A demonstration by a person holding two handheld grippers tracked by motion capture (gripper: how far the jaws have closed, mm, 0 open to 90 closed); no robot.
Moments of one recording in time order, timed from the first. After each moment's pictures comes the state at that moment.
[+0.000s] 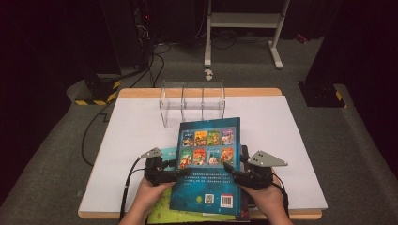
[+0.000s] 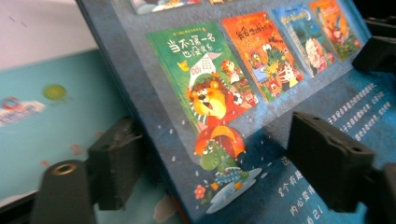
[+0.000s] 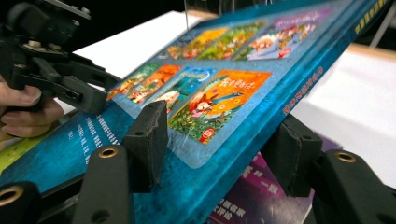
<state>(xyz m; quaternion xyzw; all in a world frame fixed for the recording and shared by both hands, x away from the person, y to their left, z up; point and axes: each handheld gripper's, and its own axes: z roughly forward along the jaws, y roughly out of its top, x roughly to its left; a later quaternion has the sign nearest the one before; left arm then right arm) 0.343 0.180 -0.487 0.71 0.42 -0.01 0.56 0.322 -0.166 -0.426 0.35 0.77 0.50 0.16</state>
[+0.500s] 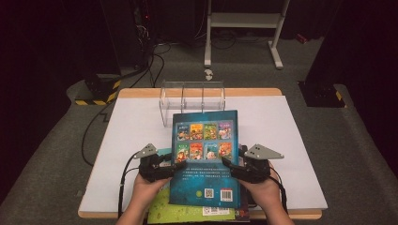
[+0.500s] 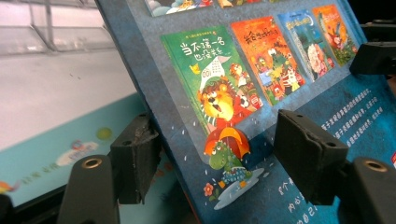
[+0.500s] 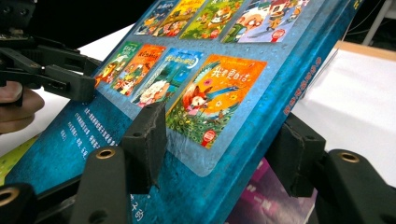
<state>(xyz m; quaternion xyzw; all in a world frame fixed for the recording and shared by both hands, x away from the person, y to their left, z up) 0.344 0.188 -0.464 0.72 0.42 0.06 0.55 0.334 -0.155 -0.415 0.35 0.78 0.49 0.17</state>
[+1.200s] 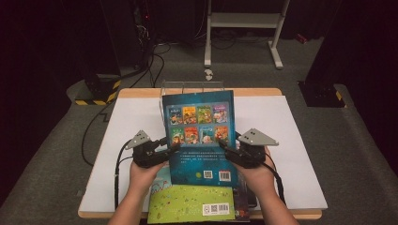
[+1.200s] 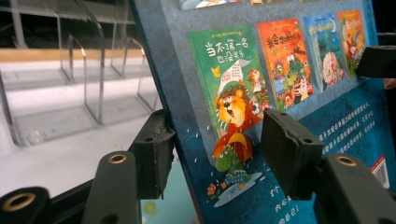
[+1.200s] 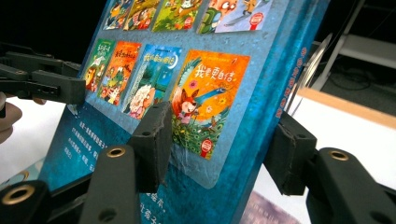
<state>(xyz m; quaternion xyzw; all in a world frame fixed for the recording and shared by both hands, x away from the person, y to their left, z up) 0.363 0.200 -0.433 0.68 0.41 0.13 0.59 0.352 -0.134 -0.374 0.35 0.76 0.50 0.25</state>
